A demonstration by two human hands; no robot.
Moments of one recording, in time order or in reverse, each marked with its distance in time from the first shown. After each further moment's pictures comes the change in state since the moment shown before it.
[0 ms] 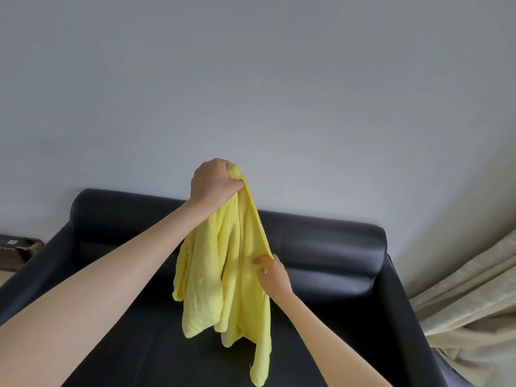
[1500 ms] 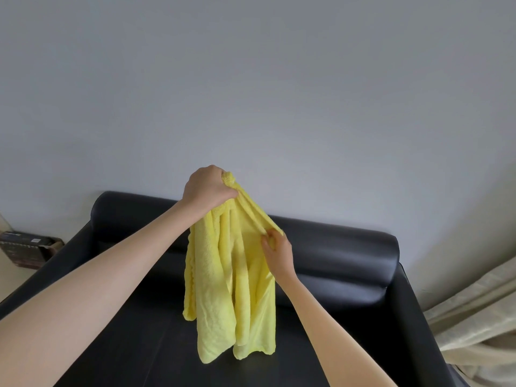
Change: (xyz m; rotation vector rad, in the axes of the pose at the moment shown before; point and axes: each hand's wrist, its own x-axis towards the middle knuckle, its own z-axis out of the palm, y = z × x) left_hand -0.008 -0.025 -0.038 0.059 -0.130 -0.034; right_hand 0.017 -0.057 -0.026 0.369 0.216 -0.077
